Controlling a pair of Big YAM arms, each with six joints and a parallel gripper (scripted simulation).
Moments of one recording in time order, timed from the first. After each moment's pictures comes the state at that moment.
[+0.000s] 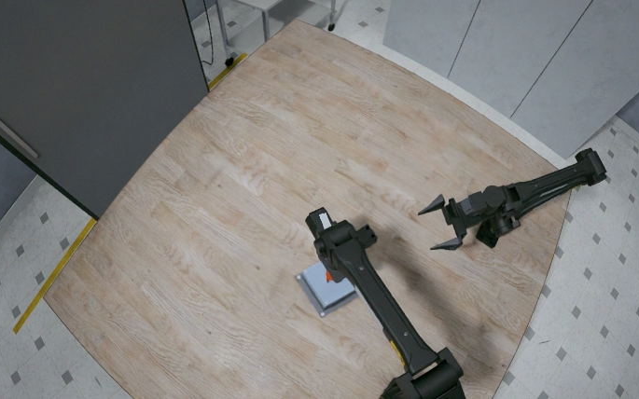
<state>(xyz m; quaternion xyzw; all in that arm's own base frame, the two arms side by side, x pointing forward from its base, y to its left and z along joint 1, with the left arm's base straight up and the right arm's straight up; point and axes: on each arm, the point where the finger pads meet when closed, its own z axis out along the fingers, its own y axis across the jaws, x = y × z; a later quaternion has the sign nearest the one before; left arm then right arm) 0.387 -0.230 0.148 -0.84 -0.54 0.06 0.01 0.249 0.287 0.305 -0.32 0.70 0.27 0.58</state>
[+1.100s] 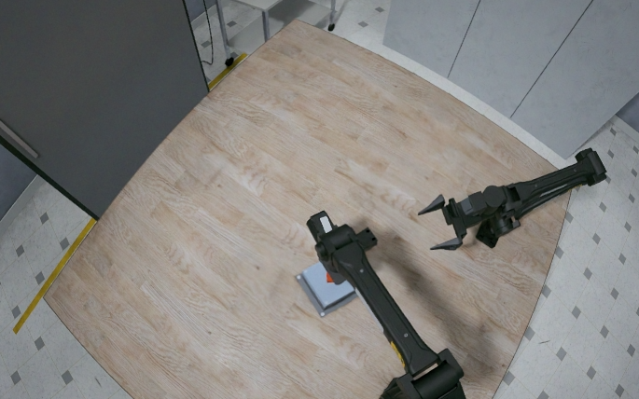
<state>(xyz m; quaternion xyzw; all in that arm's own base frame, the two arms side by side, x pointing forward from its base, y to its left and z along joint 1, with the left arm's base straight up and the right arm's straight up) 0.384 -0.229 0.137 -0.84 -0.54 0.06 0.01 0.249 0.287 0.305 -0.32 0.70 0.27 0.58</state>
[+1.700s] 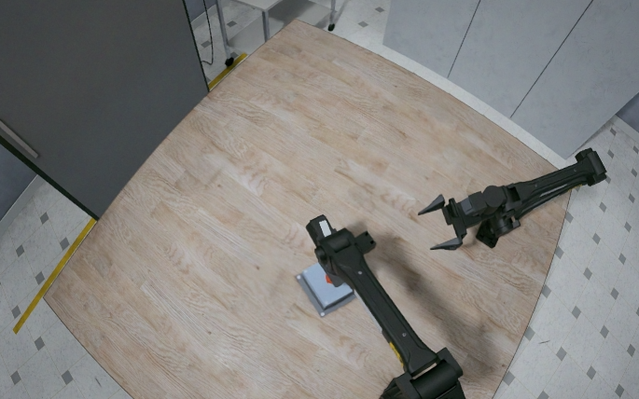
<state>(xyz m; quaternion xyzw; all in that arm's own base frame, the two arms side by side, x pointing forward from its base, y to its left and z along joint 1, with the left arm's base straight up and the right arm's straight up) 0.384 -0.226 0.121 -0.84 -0.54 0.06 0.00 0.249 0.287 0.305 -0.32 0.70 0.27 0.58</state>
